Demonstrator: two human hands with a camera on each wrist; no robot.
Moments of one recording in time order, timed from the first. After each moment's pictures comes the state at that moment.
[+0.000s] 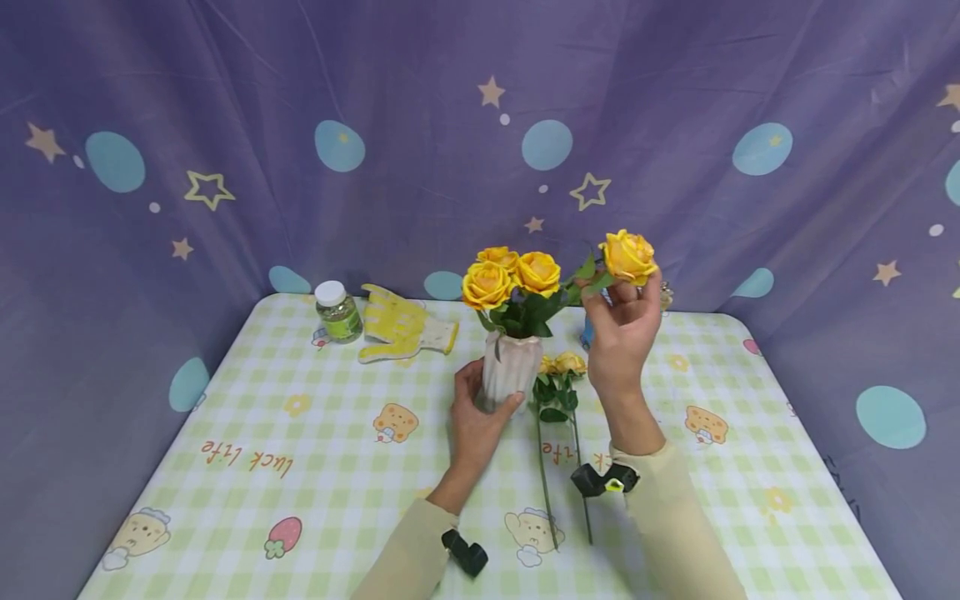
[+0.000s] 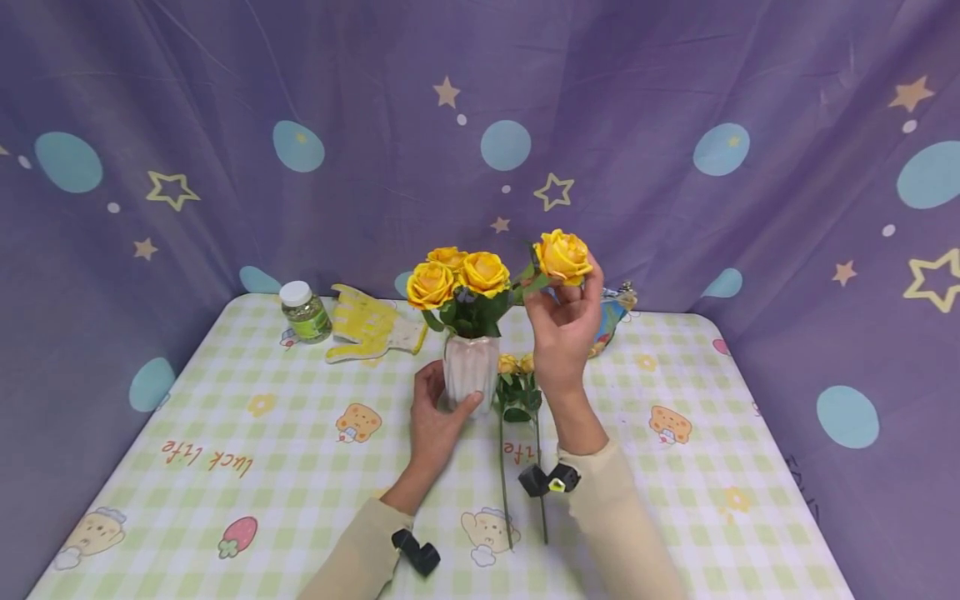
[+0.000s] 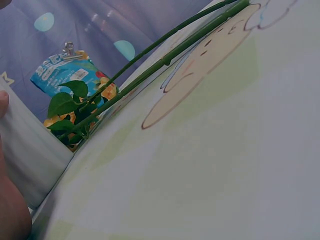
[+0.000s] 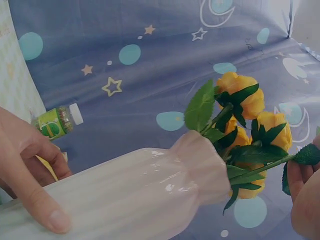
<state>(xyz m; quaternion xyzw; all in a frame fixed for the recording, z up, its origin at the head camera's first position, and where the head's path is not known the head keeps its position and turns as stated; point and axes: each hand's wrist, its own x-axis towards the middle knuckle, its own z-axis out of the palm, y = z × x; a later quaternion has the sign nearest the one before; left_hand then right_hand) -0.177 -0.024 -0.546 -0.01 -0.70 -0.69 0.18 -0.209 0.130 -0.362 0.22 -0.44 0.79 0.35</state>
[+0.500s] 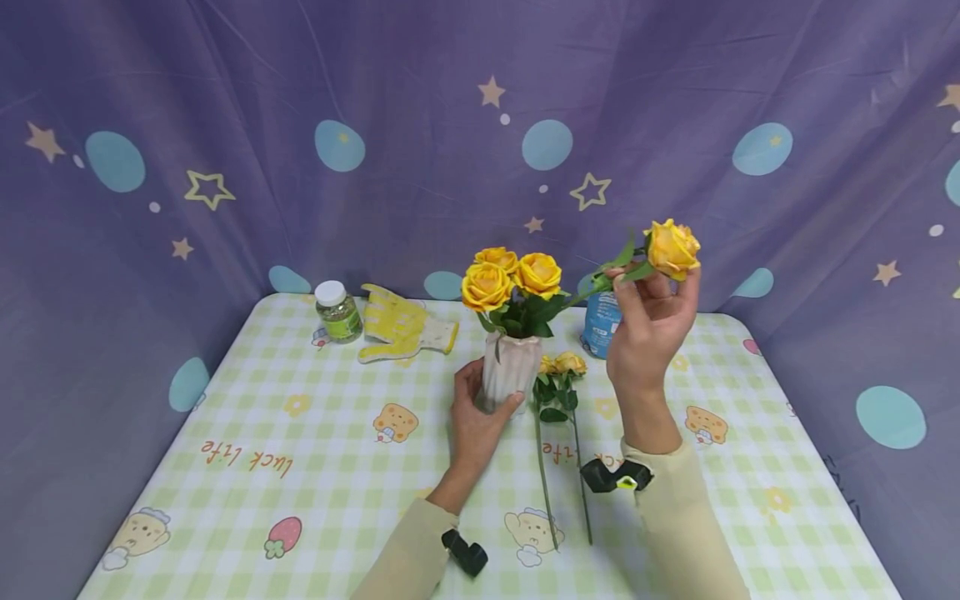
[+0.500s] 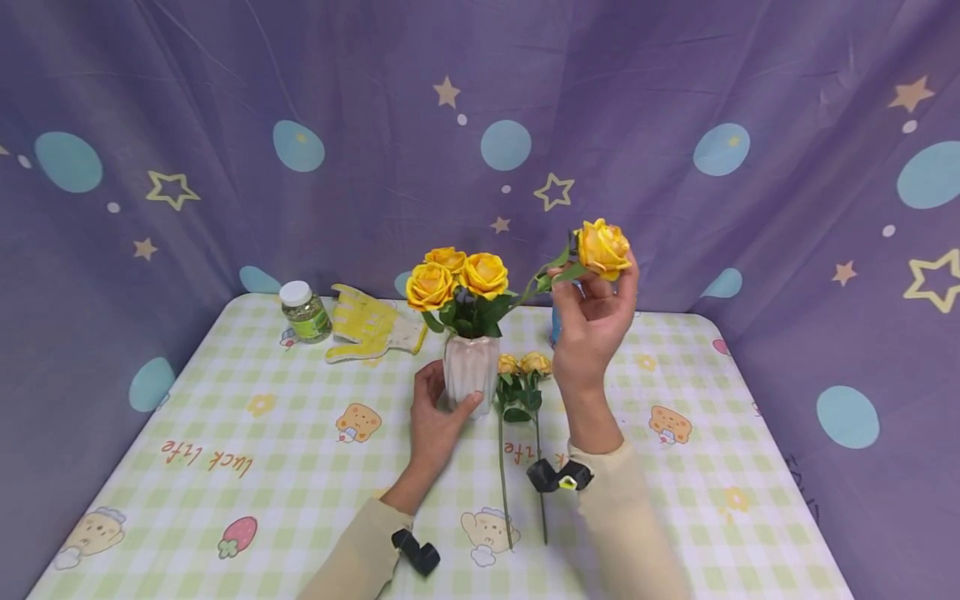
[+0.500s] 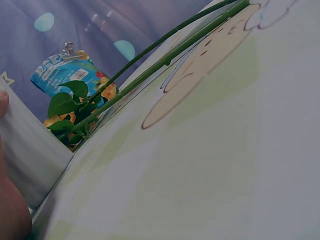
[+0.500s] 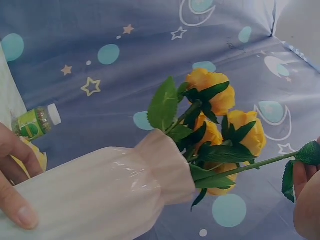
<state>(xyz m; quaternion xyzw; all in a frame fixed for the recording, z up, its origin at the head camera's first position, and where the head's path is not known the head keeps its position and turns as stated) -0.176 -0.023 -0.542 -0.01 -0.69 -0.71 0.18 -0.208 0.143 -0.344 0.21 -0.37 0.81 0.40</state>
